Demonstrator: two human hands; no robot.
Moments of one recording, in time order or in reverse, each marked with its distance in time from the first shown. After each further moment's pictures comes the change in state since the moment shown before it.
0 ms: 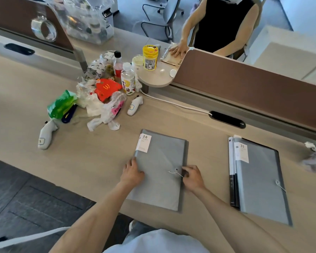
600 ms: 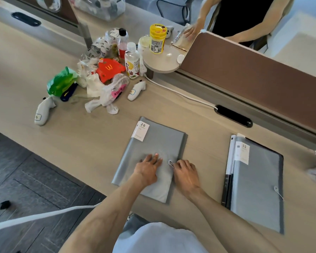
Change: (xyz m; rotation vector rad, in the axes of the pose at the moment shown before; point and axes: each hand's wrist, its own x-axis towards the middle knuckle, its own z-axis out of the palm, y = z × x) left_hand -0.016 0.056 0.051 0.569 -0.191 0.327; right_hand 0.000 0.027 0.002 -0.739 0.189 -0.607
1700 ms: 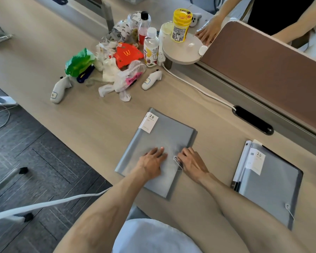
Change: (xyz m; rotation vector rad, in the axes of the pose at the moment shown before) left_hand 0.005 0.005 0.014 -0.182 0.126 -0.076; right_hand 0.049 0.040 0.002 0.223 -0.020 -0.336
